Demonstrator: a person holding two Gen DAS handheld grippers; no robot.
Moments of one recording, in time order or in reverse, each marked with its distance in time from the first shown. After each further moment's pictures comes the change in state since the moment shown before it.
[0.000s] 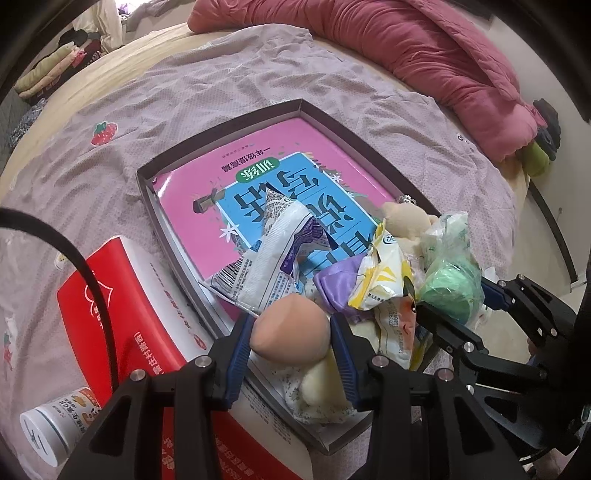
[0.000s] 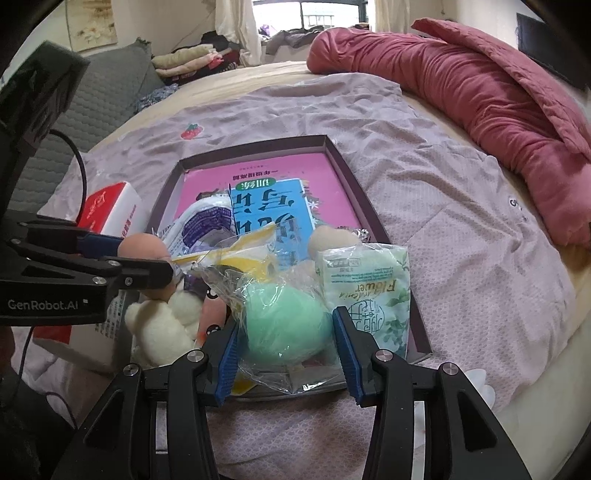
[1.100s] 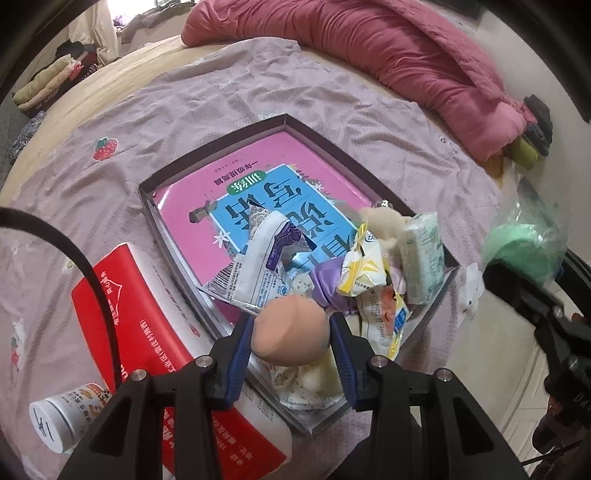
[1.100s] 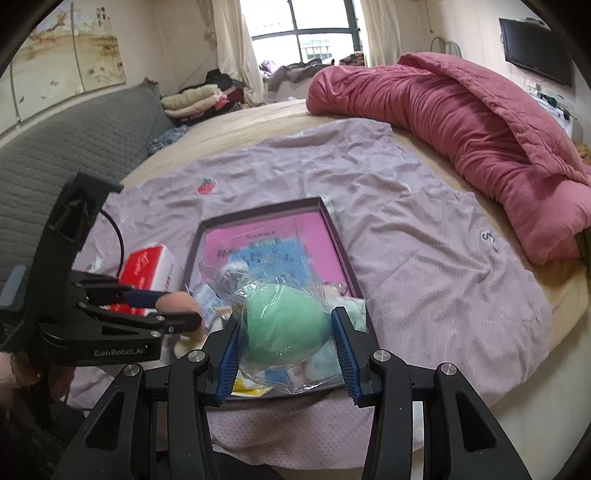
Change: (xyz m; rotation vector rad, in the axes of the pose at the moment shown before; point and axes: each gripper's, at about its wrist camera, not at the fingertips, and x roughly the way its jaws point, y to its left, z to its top) left arm -0.023 -0.015 -0.006 0.032 -0.034 0.003; right arm -0.079 -0.014 0.014 0.013 -0.120 0.038
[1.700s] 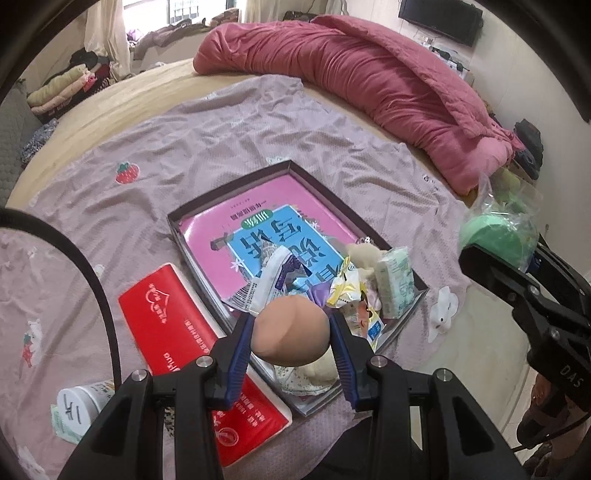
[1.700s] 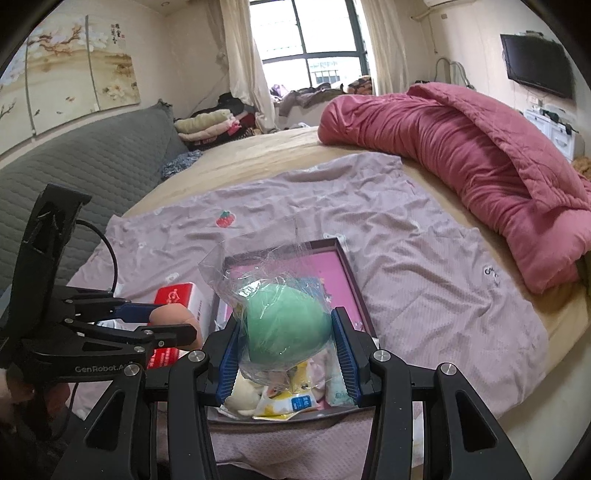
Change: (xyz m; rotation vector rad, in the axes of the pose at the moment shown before) left arm -0.065 0.008 -0.003 -0.028 -0.110 -0.028; right arm -0.041 0.014 0.030 0.011 -0.108 0.042
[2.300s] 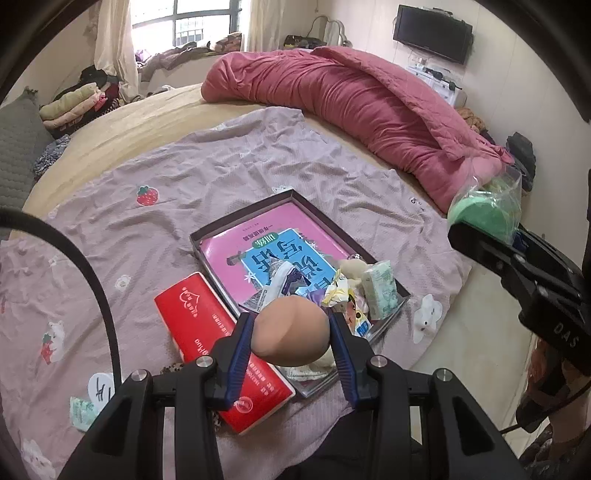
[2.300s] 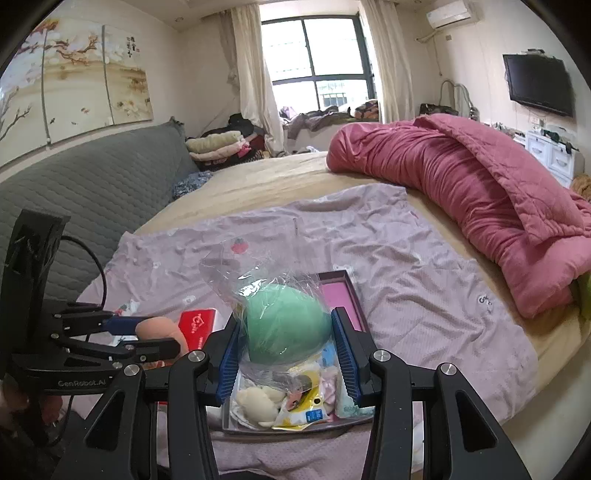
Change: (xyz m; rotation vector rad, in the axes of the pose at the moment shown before) left arm -0.066 -0.001 -0.015 0.003 -0.108 0.011; right arm -0.045 0.020 0.021 -0.031 -0.086 0.019
